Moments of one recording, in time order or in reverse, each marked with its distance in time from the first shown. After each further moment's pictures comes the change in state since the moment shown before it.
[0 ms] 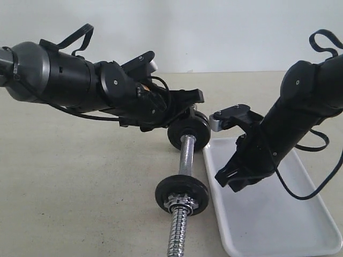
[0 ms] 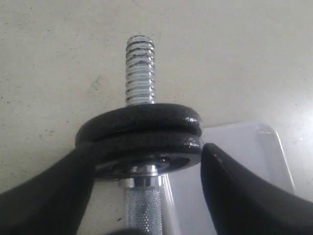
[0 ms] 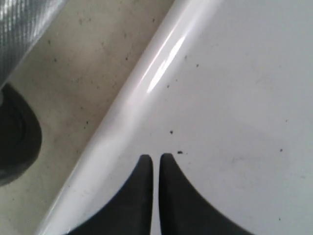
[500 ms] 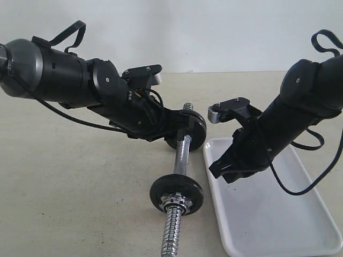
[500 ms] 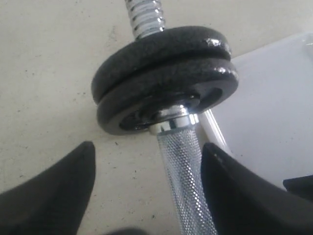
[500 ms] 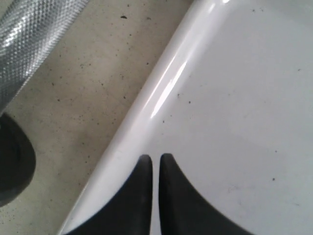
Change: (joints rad) left arm 0.040 -0.001 0.000 0.067 0.198 0.240; right arm 0.000 0.000 0.000 0.076 -0.065 -0.035
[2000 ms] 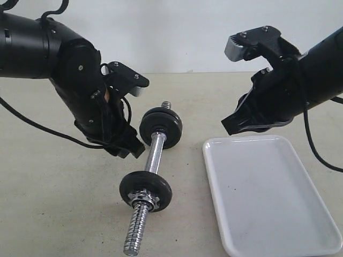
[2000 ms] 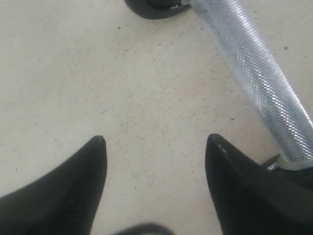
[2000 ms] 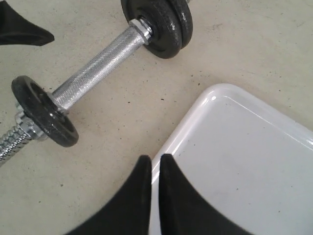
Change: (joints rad) left arm 0.002 -0.153 0.012 0.682 0.454 -0.176; right arm 0.000 -0.374 0.000 0.000 0.081 -0.008
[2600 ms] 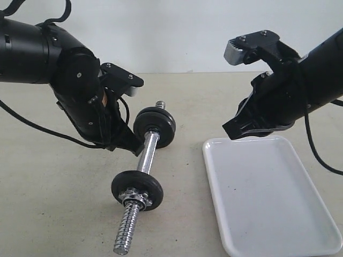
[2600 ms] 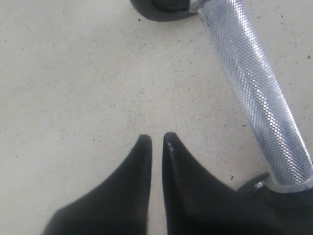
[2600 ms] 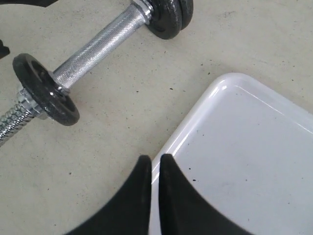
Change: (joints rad) left arm 0.000 0.000 0.020 0.055 -0.017 -0.137; right arm 0.000 0.000 0.000 0.000 0.038 0.000
